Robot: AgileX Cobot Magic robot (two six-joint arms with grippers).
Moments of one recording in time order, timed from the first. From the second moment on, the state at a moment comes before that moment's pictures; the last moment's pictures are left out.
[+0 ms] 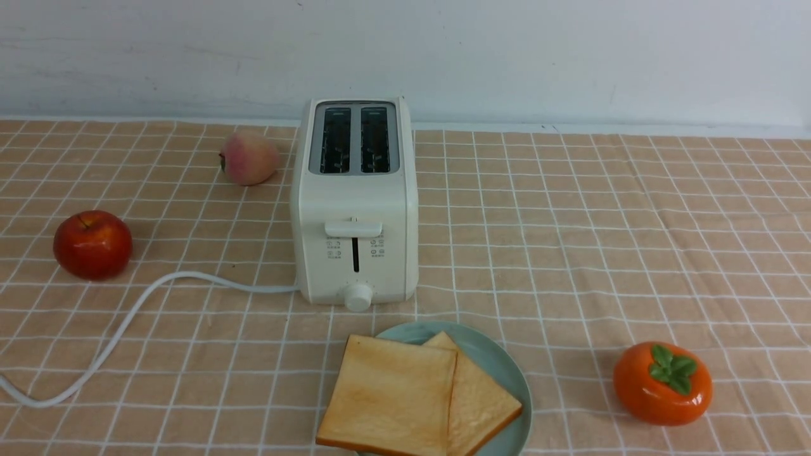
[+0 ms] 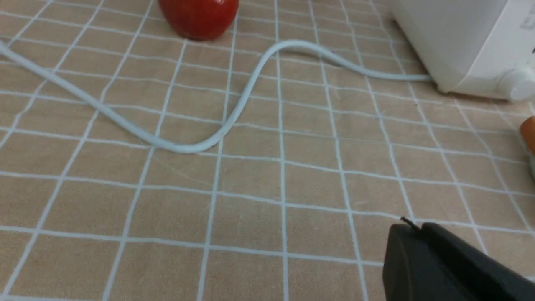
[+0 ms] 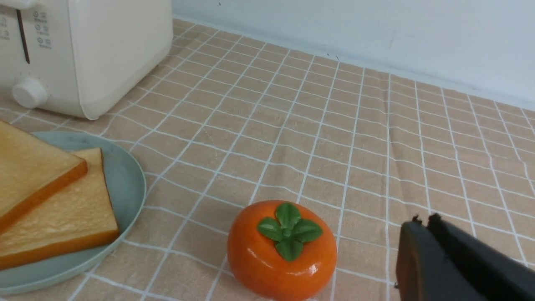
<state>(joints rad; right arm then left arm) 0.47 0.25 -0.20 -0.74 0.35 0.60 -0.13 -0.01 0.02 0.11 0.41 -0.37</state>
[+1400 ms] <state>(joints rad) 0.43 0.13 -0.20 -0.51 0.38 0.49 -0.13 -0.01 0.03 0.09 0.40 -0.30</state>
